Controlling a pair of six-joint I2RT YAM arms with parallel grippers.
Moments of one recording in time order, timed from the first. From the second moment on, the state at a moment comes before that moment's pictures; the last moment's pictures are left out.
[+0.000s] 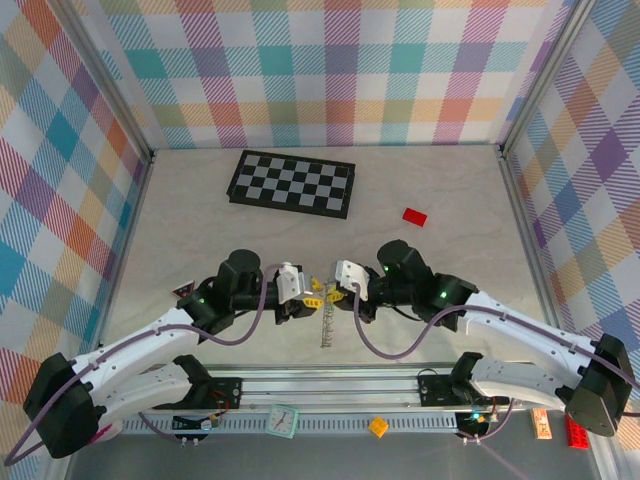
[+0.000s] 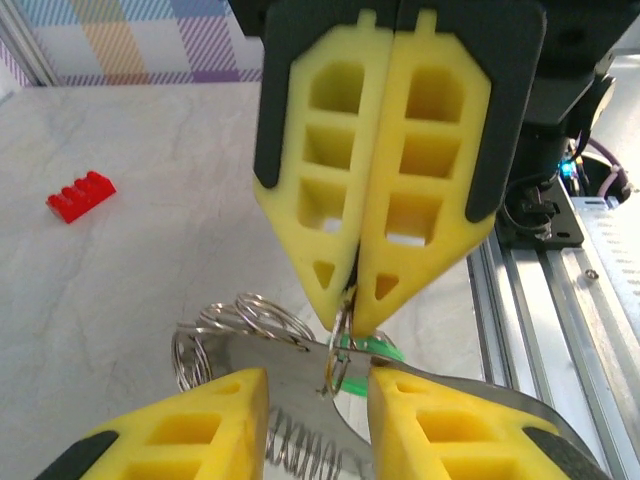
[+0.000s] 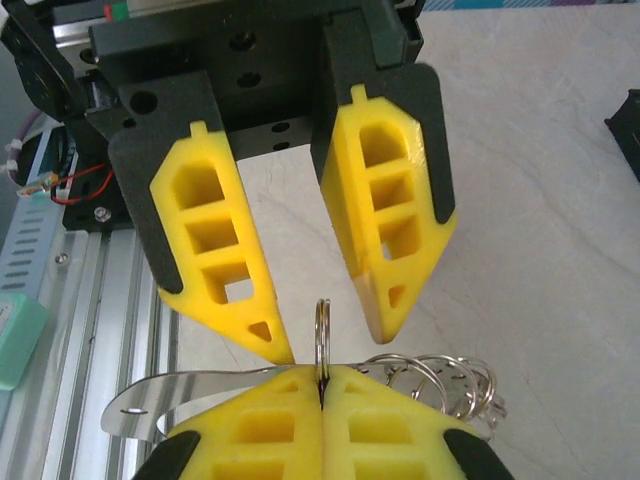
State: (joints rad) left arm -0.76 0.96 0.57 -0.03 0.58 0.36; right arm 0.91 1.04 0.79 -0.33 -0.41 -0.35
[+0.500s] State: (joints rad) left arm -0.76 1.01 0.63 -0.12 0.58 0.39; right arm 0.91 1.16 0.96 -0.59 -0.38 -0.45
